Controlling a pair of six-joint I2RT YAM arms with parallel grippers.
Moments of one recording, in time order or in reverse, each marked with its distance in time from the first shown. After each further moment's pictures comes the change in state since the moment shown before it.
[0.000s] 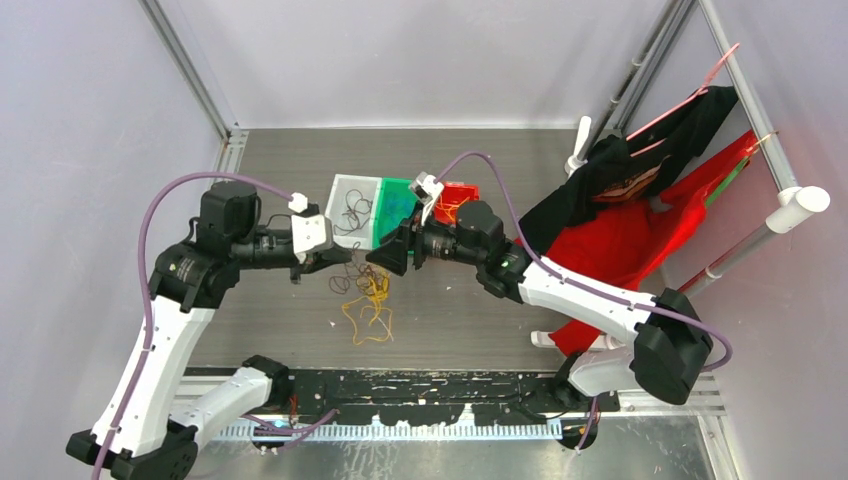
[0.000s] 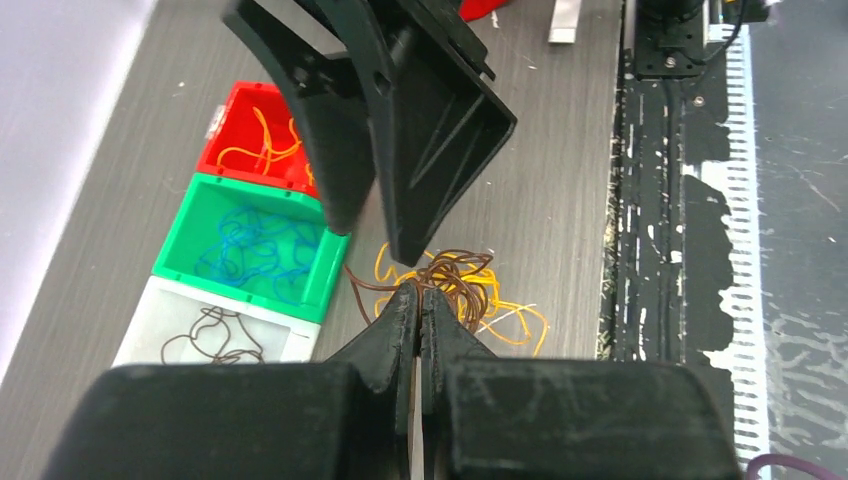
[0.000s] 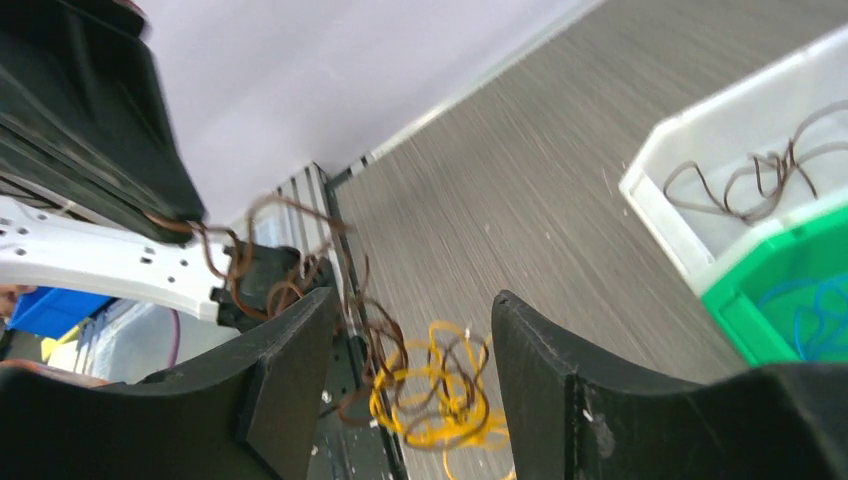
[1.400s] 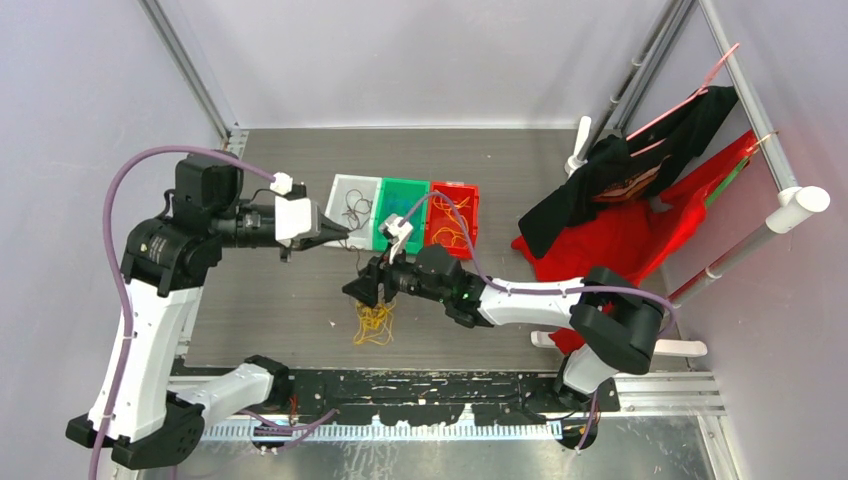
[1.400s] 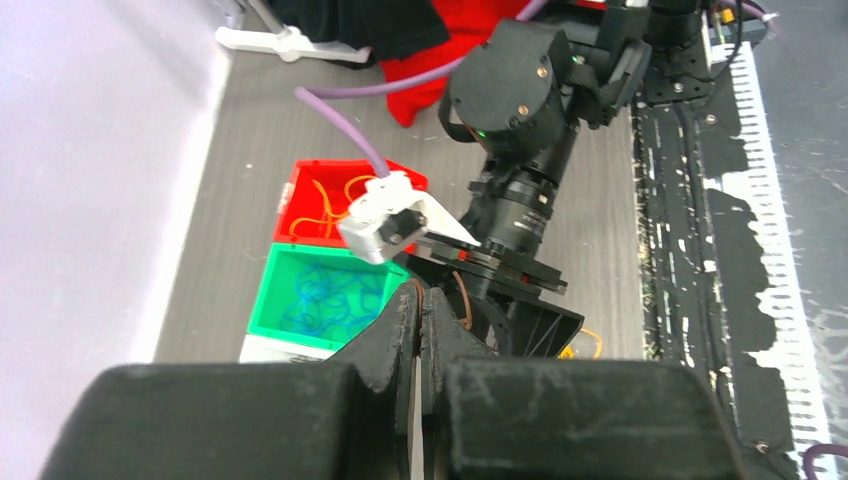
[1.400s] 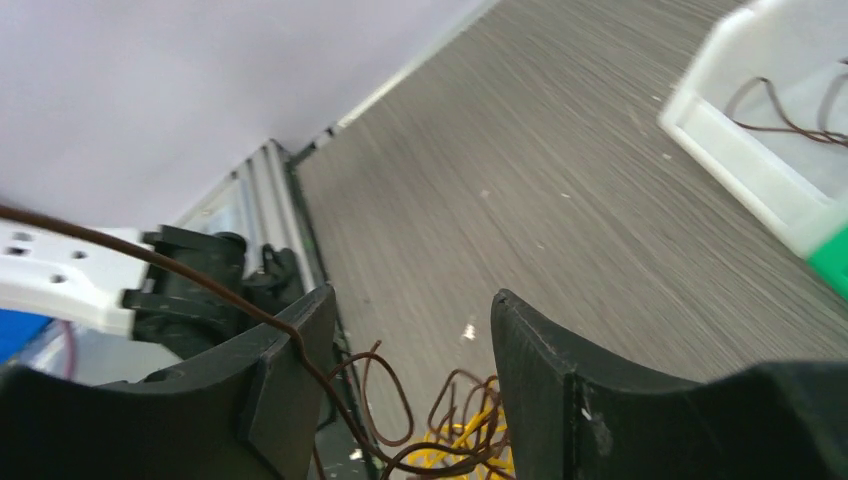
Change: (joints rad) left arm 0.000 0.135 0.313 -0.171 0.080 0.138; right arm 0.198 0.236 -0.102 0.354 0.230 0.045
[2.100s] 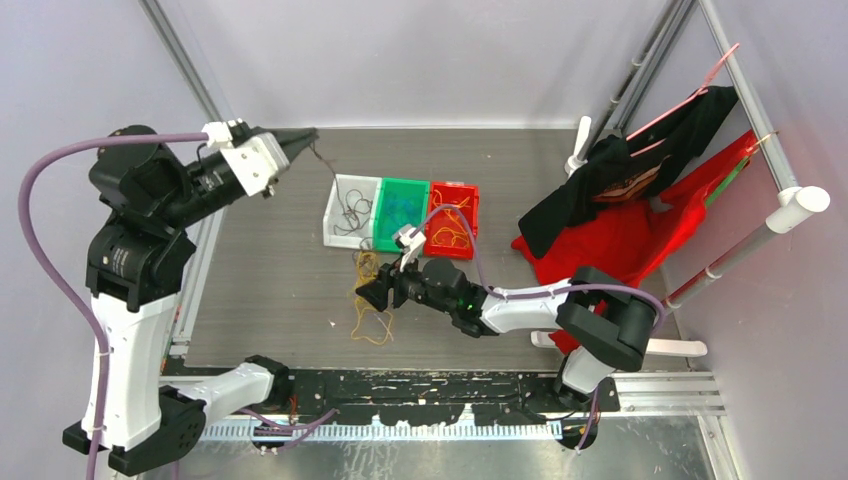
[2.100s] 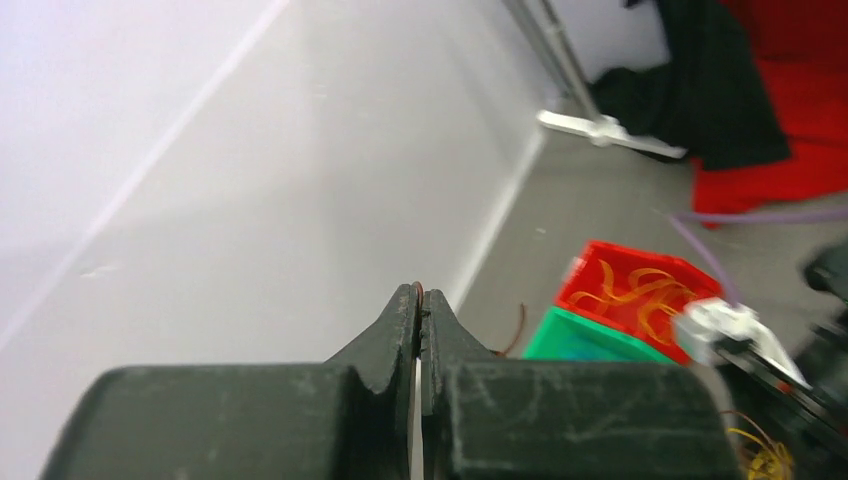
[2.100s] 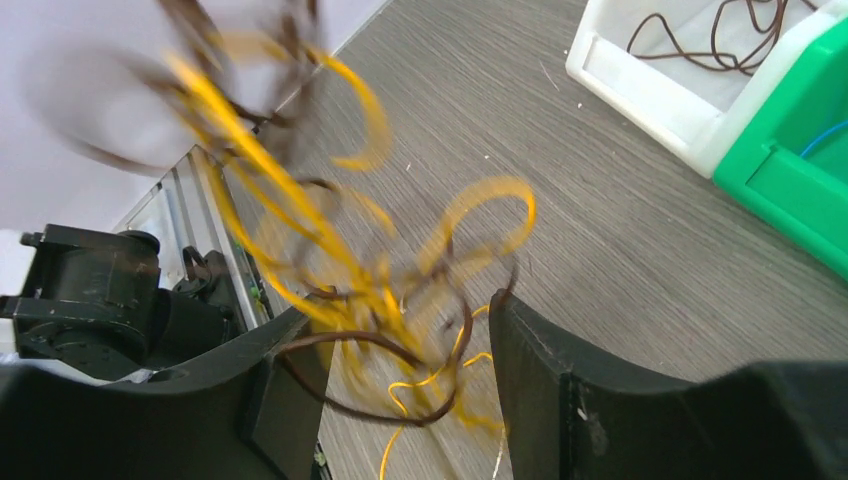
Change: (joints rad) left arm 0.000 0.036 0.229 0.400 -0.307 -0.174; right arm 0.002 0.027 -0.134 0.102 0.151 -0.006
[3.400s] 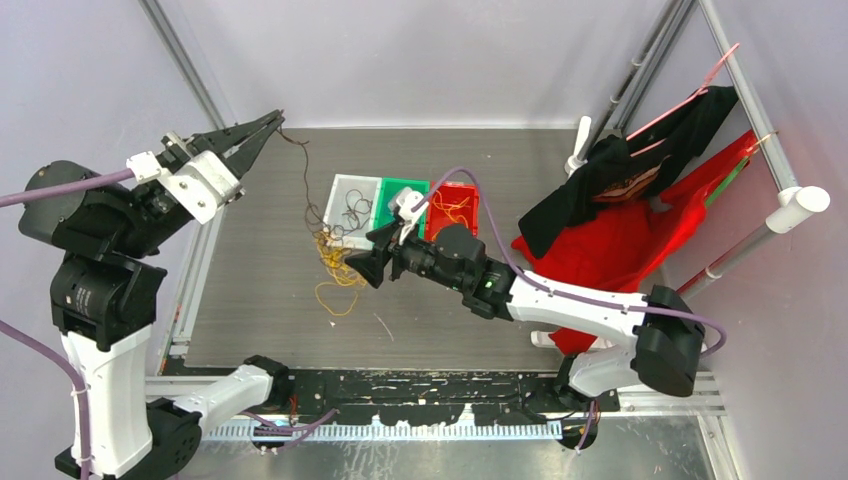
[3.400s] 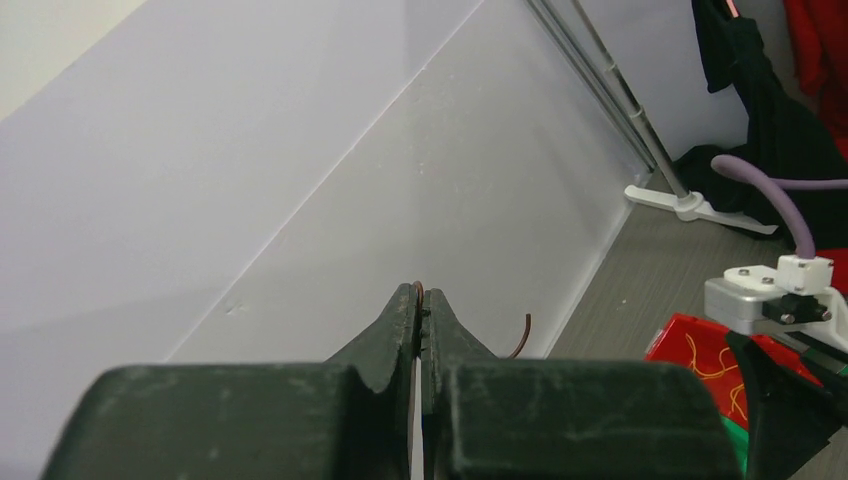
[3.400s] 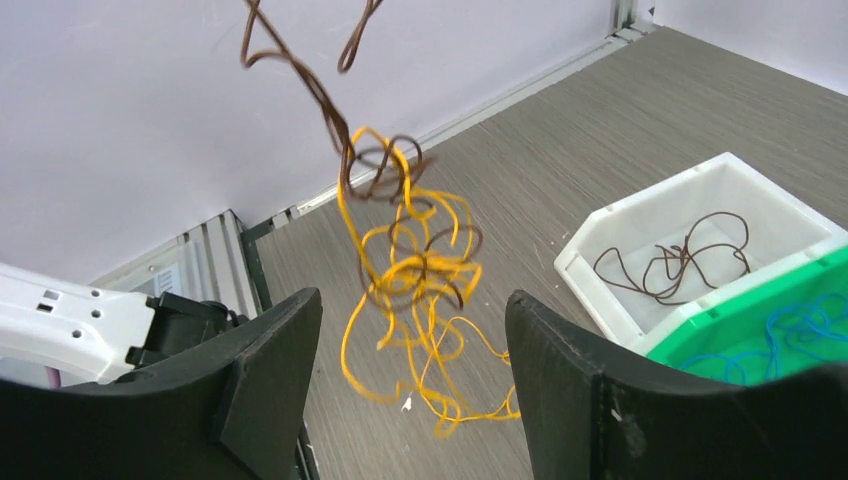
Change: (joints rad) left arm 0.000 -0.056 0.046 0.184 -0.083 -0.042; right arm 0.005 -0.263 0.240 -0.348 -0.005 -0.236
